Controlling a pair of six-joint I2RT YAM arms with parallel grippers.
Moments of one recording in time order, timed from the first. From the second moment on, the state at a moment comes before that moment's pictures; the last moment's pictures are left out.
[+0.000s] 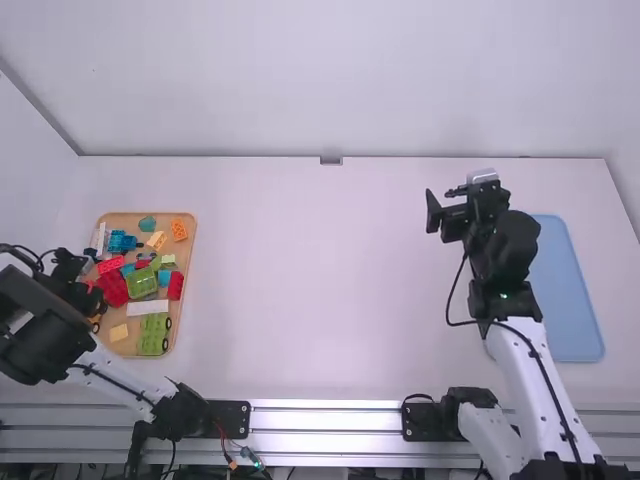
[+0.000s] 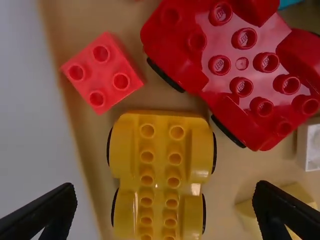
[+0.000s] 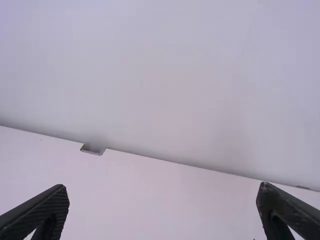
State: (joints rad) left arm 1.01 1.93 1.33 -0.84 0.08 1.03; right arm -0.01 1.04 0.67 0.21 -0.22 -0.15
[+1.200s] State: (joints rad) left arm 1.01 2.00 1.28 -0.72 0.11 1.04; right arm -0.01 1.08 0.67 0.23 -0.22 -0.15
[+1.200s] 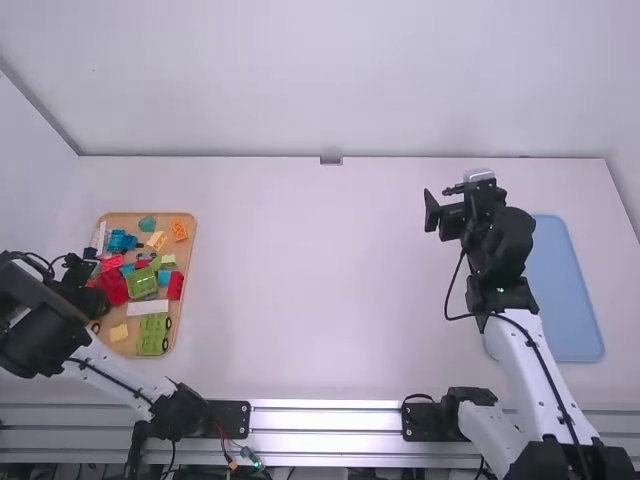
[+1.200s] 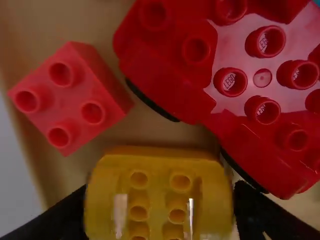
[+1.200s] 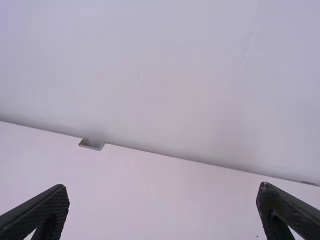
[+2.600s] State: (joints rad) left arm -0.19 1.99 1.71 -1.02 0.09 0.68; right arm -0.01 1.08 0.67 0.23 -0.26 -0.12
